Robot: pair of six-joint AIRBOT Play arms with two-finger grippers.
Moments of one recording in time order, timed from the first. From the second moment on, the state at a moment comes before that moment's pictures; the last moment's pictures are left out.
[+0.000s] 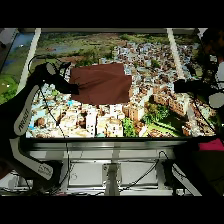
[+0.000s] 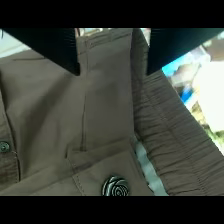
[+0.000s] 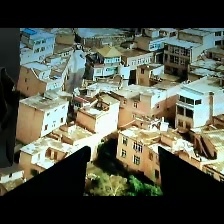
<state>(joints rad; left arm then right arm) -0.05 -1.77 1.47 1.29 -1.14 -1.28 -0.14 -0.90 0.87 -1.32 0.69 1.33</state>
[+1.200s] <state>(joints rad) -0.02 -1.47 1.40 1.22 -1.47 -1.34 -0.14 -0.90 0.87 -1.32 0.69 1.33</state>
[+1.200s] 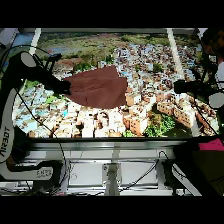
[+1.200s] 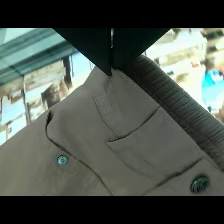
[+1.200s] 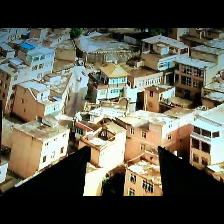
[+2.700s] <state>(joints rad) 0.12 -1.22 0.73 1.08 -0.93 -1.39 -0.14 -0.90 0.87 -1.32 0.70 1.33</state>
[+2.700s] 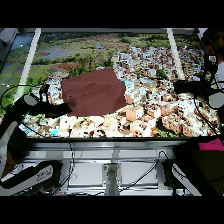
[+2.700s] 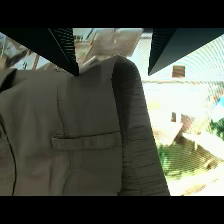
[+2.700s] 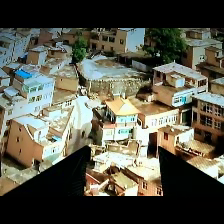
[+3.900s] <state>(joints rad) 0.12 -1.28 0.67 0.87 -0.83 -1.27 -0.14 -0.95 0.86 -1.25 0.74 1.33</state>
